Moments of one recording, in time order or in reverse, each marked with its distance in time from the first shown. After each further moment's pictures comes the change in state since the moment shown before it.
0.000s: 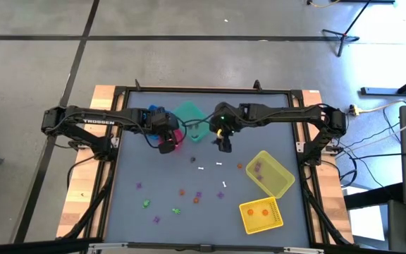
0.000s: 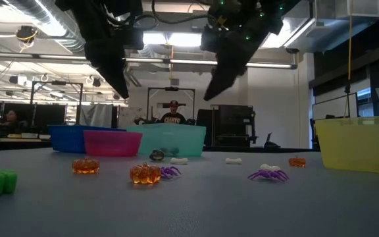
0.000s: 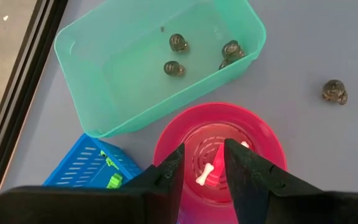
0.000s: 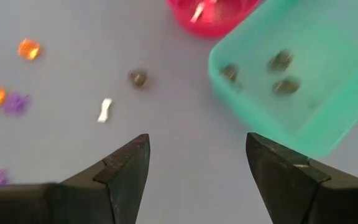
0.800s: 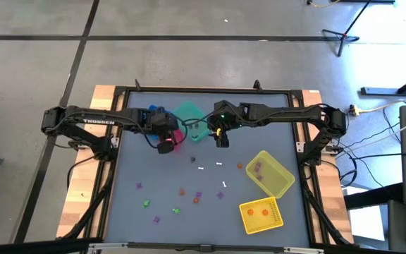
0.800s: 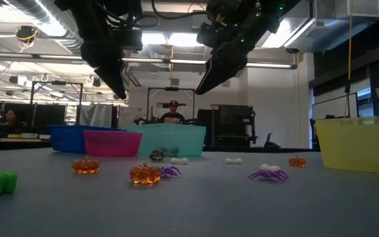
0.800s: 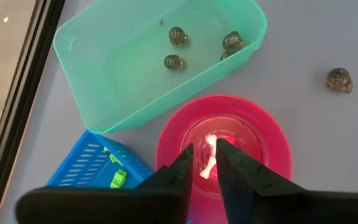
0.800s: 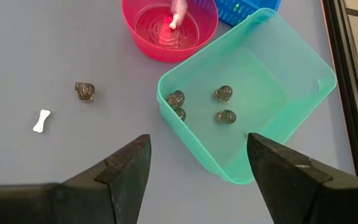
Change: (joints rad) left arm 0.000 0.000 0.001 -0.023 0.000 0.029; right arm 0.000 0.000 0.000 0.112 0.165 -0.182
